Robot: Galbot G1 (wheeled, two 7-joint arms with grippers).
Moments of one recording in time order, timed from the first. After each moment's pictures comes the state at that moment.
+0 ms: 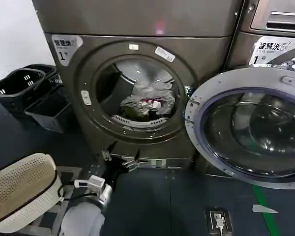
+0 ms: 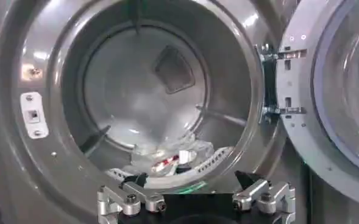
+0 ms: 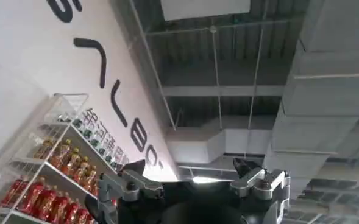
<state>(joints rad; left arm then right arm) 1.35 -1.40 -0.38 -2.23 0.01 0.40 0.06 -1.53 0.87 2.49 1.76 0.34 -0.14 -0.25</state>
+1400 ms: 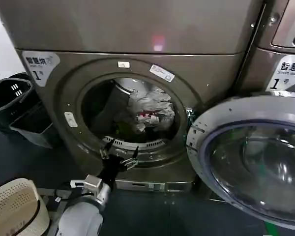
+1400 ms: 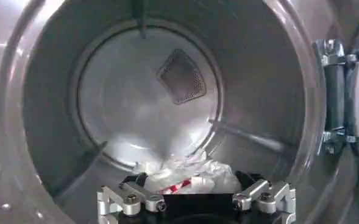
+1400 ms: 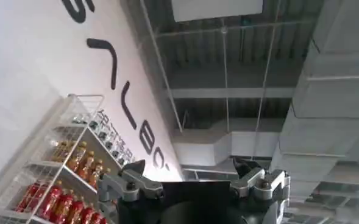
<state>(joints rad) 1.35 -1.40 -0.37 -2.23 0.01 0.40 0.05 -1.54 0.87 2.51 1.76 0.35 -0.14 -0.24</state>
